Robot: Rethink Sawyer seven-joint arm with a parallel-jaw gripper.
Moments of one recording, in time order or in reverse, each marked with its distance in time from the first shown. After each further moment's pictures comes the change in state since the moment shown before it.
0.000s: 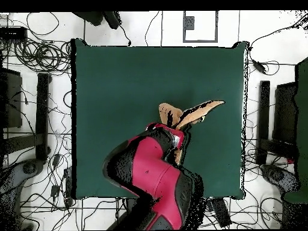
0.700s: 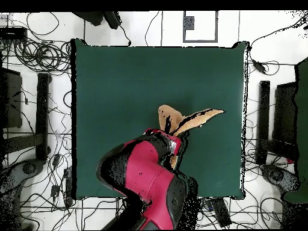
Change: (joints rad) arm 0.050 0.028 -0.054 -0.003 0.018 0.099 0.000
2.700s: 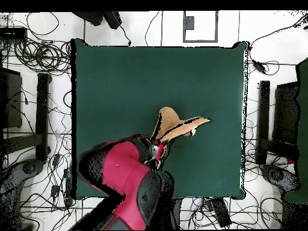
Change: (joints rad) arm 0.122 0.087 -0.074 -0.055 0.081 0.245 0.001
